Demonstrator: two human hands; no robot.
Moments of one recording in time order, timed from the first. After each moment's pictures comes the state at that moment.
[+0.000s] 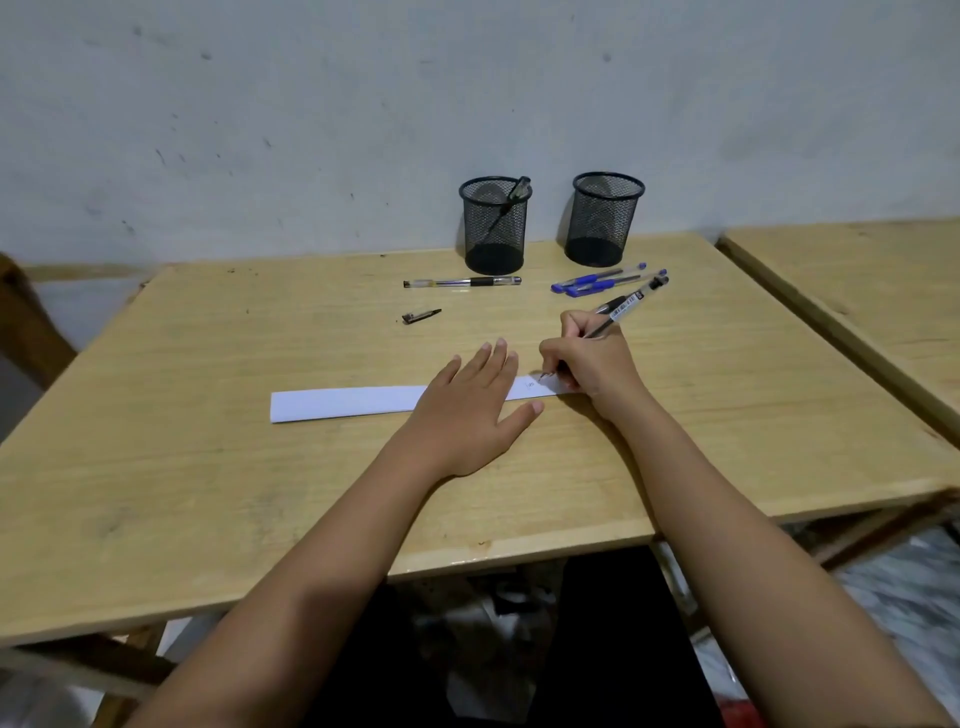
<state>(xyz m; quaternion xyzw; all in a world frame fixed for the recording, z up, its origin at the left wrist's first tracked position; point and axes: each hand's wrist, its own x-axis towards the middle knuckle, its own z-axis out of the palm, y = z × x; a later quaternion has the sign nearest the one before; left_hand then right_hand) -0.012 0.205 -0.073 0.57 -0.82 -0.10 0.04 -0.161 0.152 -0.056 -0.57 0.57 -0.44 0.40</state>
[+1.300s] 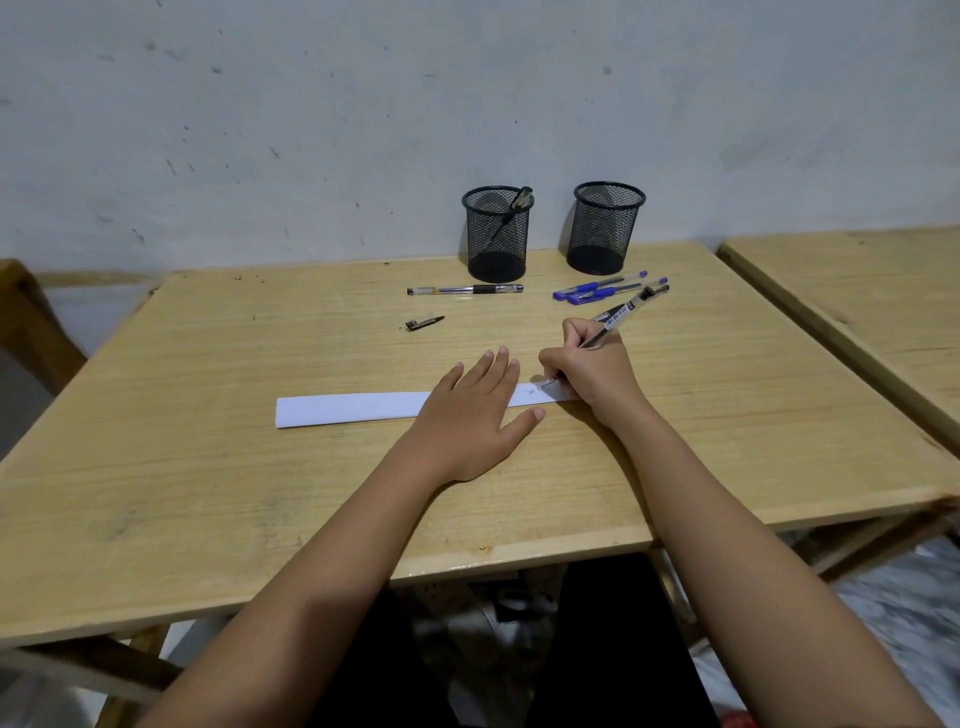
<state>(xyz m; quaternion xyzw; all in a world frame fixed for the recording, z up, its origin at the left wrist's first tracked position) -0.013 0.206 -0.074 0.57 -0.81 -0.10 0.05 -0.161 0.150 -0.058 -0.58 0.57 -0.44 0.38</state>
